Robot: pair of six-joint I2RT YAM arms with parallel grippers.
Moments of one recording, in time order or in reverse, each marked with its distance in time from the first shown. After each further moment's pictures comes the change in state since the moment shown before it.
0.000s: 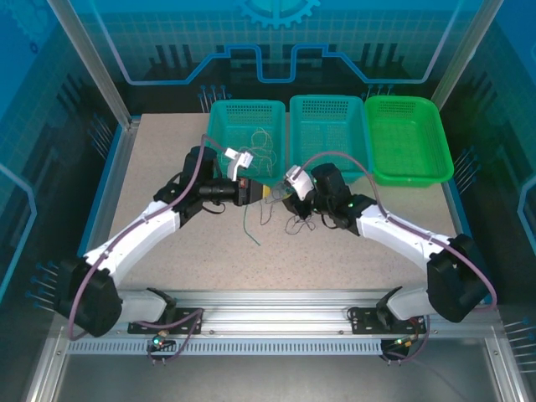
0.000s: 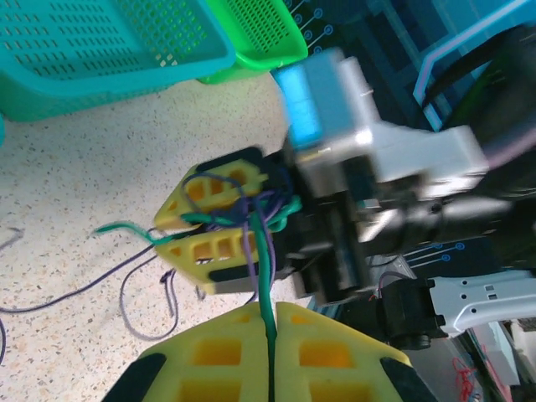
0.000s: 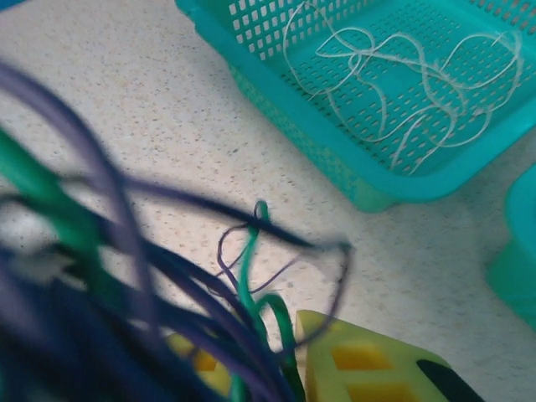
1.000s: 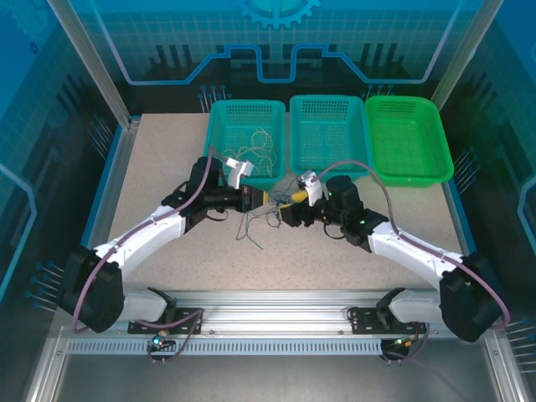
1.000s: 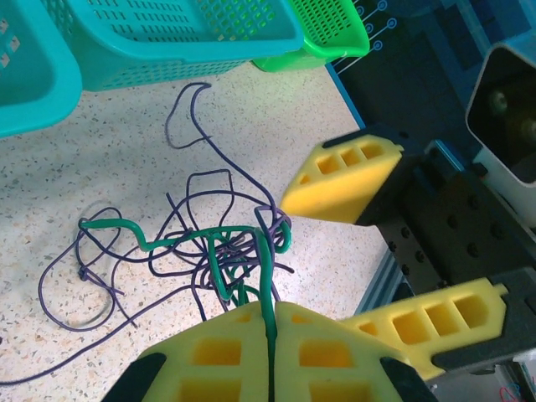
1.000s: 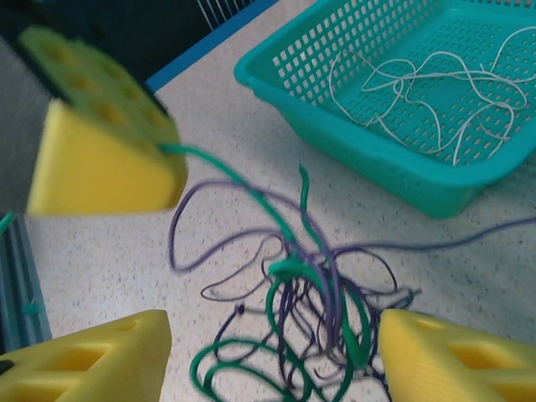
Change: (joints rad) left arm -0.017 0.057 -0.101 0.092 -0.099 -0.011; right arm -0.021 -0.117 -0.135 0.188 -0.145 0.256
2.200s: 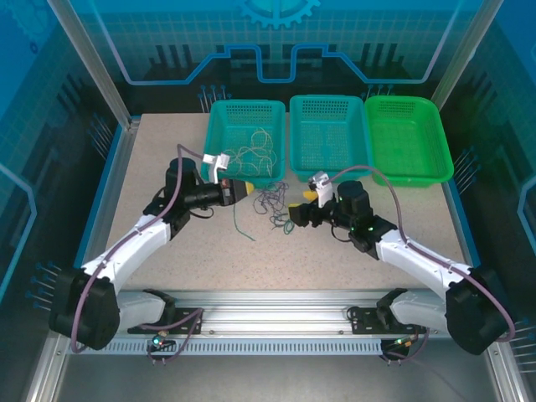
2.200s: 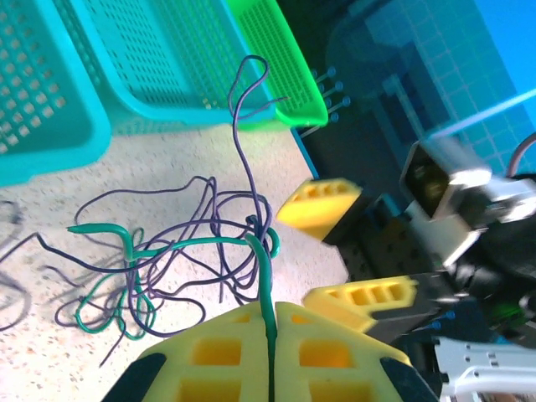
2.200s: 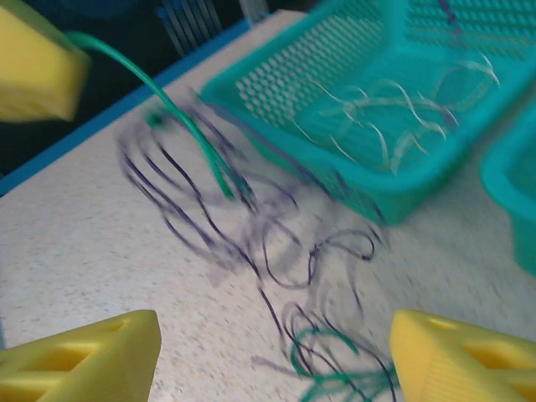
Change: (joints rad) left arm 0.133 -0.105 -0.101 0.164 0.129 -0.163; right arm -0.036 -0.106 -0.071 0.037 0.031 -0.056
